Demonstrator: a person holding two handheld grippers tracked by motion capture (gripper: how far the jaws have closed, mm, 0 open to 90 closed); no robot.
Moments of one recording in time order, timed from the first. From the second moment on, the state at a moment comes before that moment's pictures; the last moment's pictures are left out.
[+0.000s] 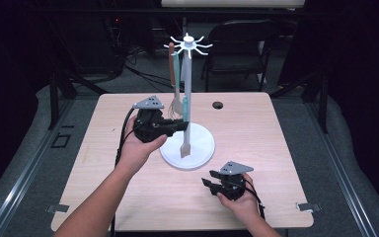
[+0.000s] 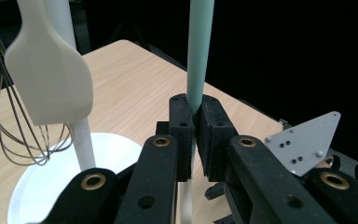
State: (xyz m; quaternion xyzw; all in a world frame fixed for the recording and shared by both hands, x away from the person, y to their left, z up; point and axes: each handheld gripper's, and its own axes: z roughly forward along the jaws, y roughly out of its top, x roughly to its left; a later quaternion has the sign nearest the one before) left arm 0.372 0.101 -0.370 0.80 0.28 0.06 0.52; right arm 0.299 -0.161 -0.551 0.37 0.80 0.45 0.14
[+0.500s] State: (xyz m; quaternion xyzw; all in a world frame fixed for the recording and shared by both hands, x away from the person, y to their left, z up) left arm 0.382 0.097 -0.327 0.80 0.26 0.06 0.53; right arm 0.301 -0.162 -0.555 0.38 0.80 0.45 0.14
